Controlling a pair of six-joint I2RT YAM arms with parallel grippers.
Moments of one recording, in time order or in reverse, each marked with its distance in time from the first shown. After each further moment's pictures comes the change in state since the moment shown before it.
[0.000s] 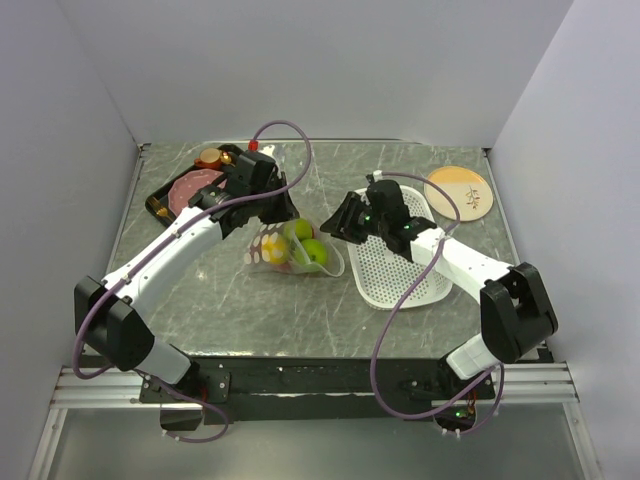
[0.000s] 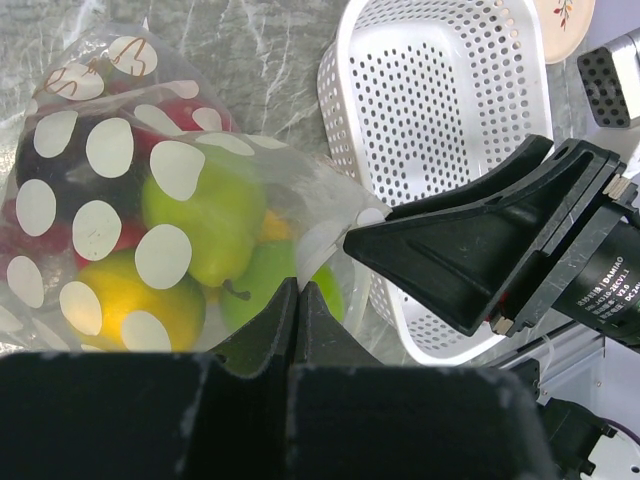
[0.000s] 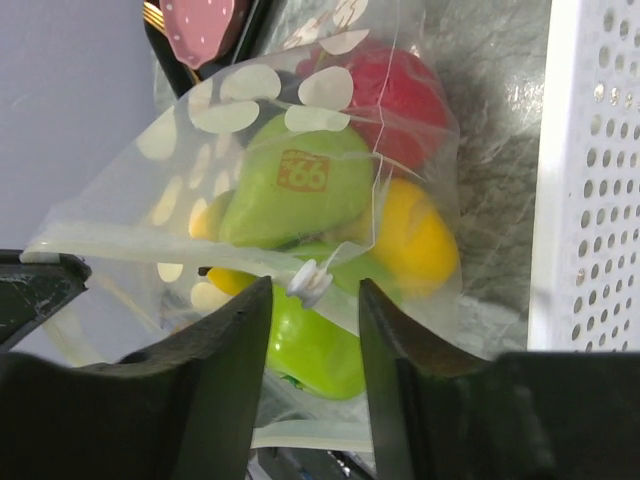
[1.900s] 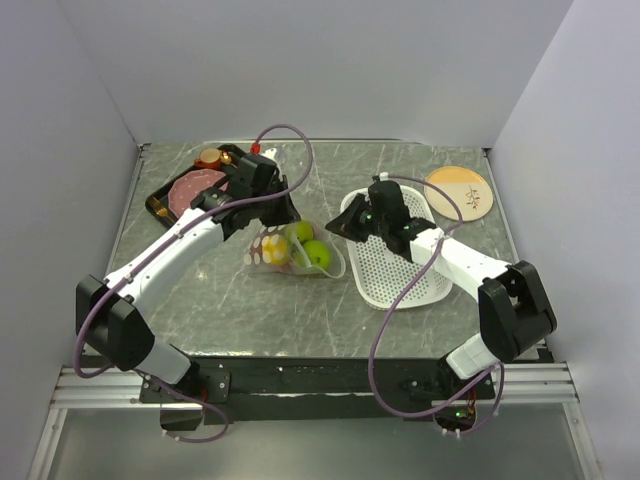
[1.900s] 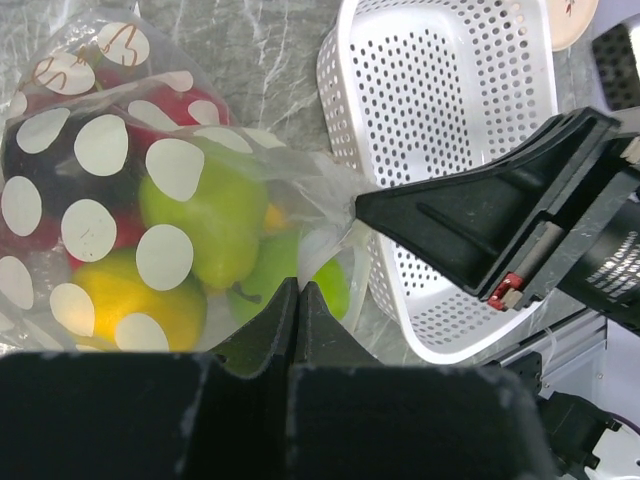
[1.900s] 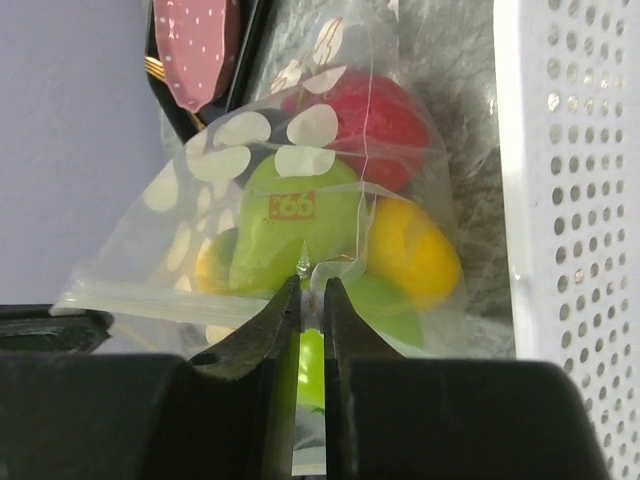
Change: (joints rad) left arm 0.000 0.002 -0.026 0.019 0.014 0.000; right arm -0.008 0.010 -0.014 0.024 0.063 0.093
